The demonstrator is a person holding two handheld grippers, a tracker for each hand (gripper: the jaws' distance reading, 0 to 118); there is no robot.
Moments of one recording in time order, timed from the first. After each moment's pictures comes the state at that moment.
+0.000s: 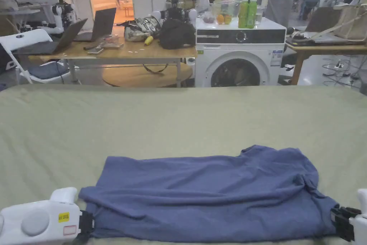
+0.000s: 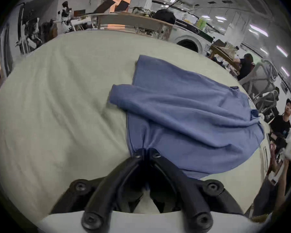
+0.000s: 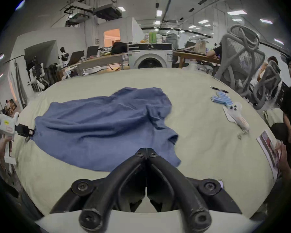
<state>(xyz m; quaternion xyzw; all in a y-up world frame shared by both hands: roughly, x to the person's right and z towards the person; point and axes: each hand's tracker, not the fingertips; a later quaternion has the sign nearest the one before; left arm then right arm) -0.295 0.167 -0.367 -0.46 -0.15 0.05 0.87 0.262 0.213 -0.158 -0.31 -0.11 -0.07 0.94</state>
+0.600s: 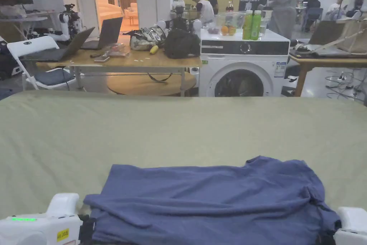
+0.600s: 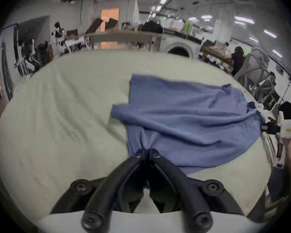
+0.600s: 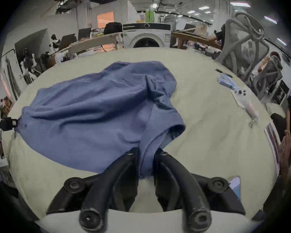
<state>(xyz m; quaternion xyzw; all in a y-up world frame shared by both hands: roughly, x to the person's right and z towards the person) -0.310 0.195 -0.323 -0.36 -0.18 0.00 0.92 0.250 0.189 -0.188 -0.38 -0.12 -0.06 0.91</state>
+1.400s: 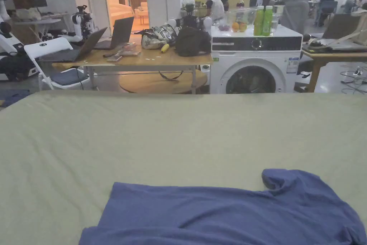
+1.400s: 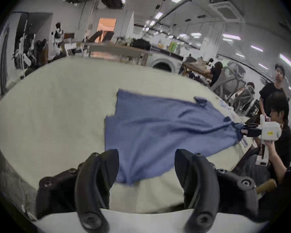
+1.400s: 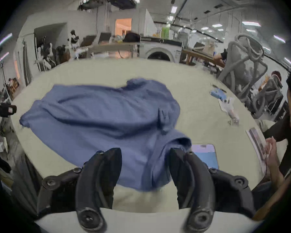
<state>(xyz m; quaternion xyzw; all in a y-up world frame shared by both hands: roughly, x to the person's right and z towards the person) -0.349 0.225 -0.177 -0.31 -0.24 0.06 0.92 0.206 0.227 -0.071 -0.32 -0.07 0.00 0.94</state>
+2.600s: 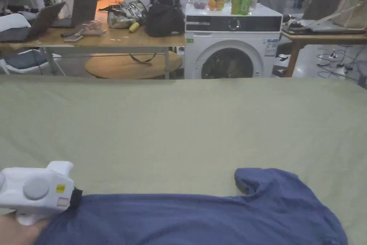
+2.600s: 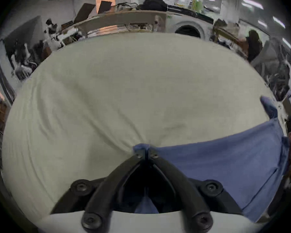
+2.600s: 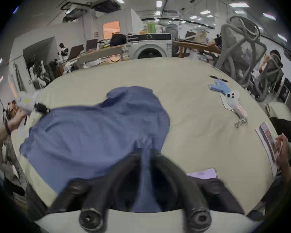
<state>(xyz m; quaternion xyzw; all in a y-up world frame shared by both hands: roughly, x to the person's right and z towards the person) -0.232 0.167 -0.491 -0.47 -0.14 -0.07 0.87 0.293 0.220 -0.157 -0.35 -0.09 -0.10 0.93</state>
